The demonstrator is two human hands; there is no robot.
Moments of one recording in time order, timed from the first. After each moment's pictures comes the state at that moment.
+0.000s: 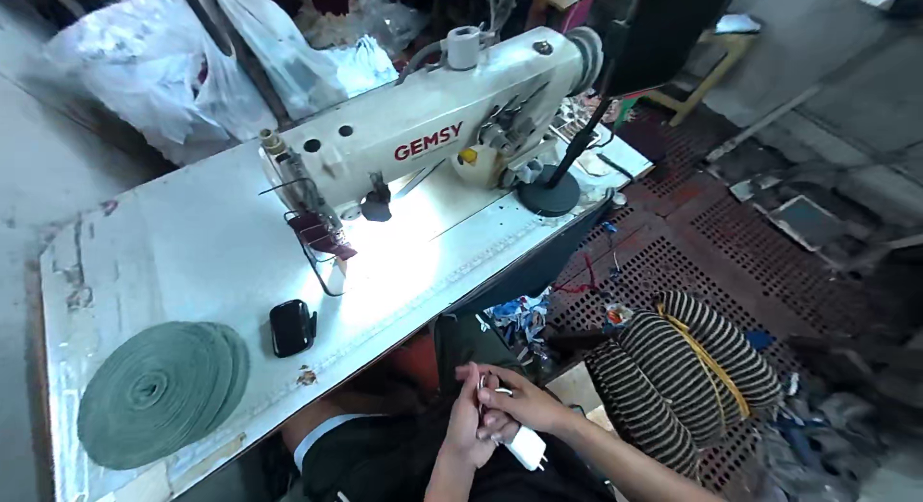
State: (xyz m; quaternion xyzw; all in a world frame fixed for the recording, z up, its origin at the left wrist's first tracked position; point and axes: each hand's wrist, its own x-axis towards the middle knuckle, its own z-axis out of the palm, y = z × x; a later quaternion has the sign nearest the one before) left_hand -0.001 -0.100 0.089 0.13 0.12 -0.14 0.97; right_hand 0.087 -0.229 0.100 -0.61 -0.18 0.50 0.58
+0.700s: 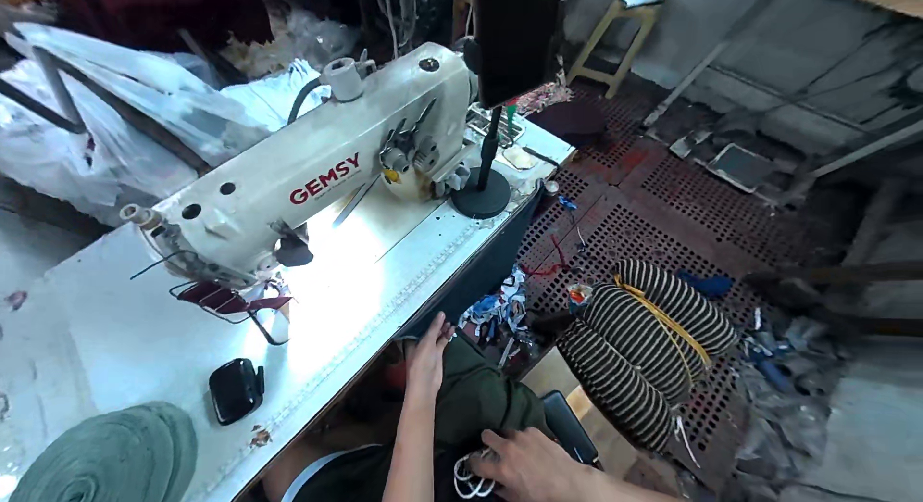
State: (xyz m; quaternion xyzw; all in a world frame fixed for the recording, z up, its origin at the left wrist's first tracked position) left_hand 0.115 -0.088 0.097 0.41 0.41 0.04 0.82; right_hand 0.039 -0.272 0.138 -0.77 -0.45 0.45 0.11
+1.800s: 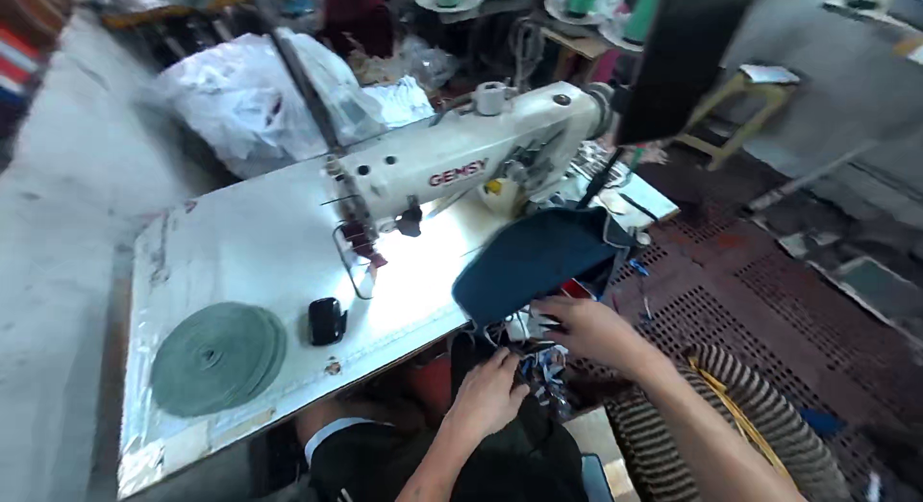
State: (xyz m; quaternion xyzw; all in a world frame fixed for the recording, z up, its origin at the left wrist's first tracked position) left_hand 0.061 -0.073 0.141 0.90 0.02 -0.19 0.39; right_hand 0.228 -0.236 0.192 -0.88 -0.40 0.21 0.12
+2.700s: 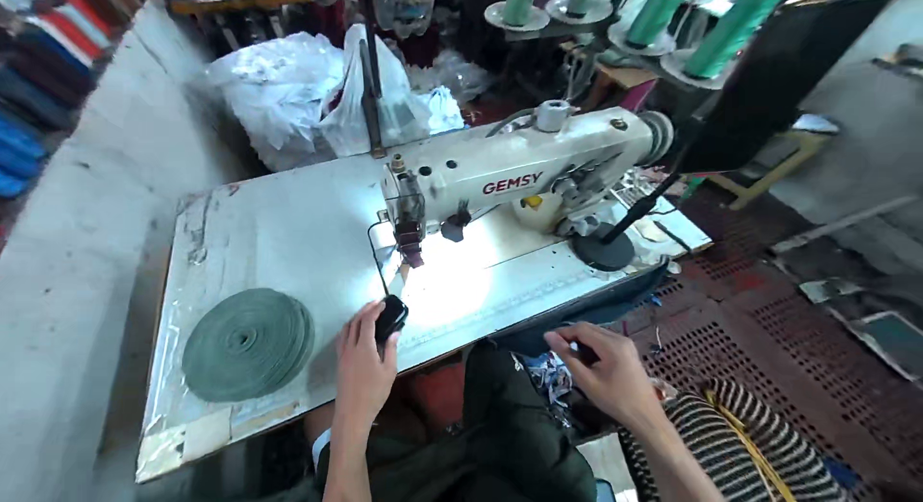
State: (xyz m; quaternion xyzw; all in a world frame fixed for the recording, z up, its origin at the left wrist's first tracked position) left_hand -0.019 0.094 0.169 0.90 0.27 0.23 0.26; right_hand 0.165 -0.209 0.200 -0.83 -0.38 -0.04 0.40
